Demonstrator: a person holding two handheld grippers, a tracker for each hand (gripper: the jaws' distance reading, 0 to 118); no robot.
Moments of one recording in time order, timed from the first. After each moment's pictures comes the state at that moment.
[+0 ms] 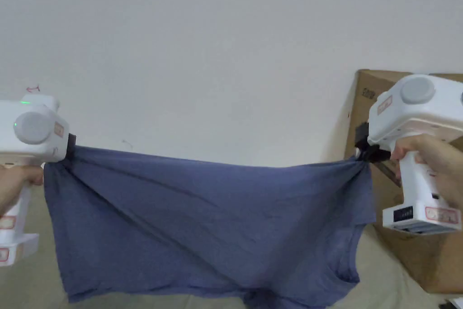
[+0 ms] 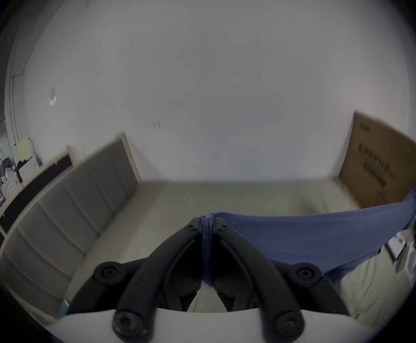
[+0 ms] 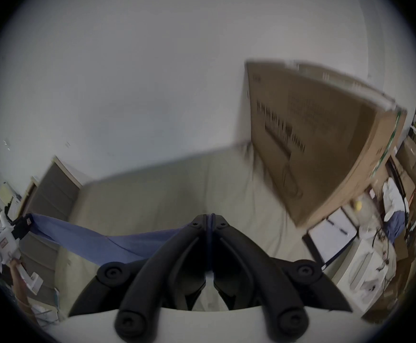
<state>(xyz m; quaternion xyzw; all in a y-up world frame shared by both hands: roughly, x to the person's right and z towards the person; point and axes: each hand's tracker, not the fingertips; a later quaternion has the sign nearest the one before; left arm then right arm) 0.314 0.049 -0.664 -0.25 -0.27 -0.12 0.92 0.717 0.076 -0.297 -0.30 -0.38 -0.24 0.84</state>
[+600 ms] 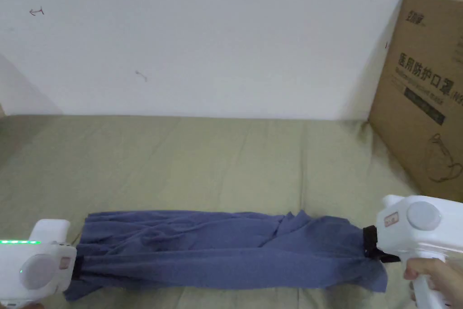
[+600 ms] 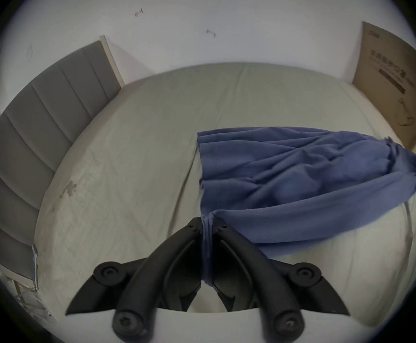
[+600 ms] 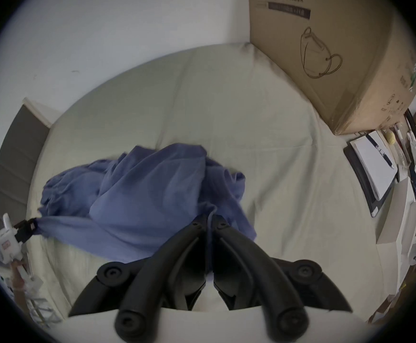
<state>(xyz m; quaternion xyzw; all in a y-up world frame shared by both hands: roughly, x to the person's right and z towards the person) 0.235 -0.196 -0.617 -0.39 -0.27 -0.18 0.86 0.678 -0.167 -0.259 -0.42 -0.34 -0.26 0.80</state>
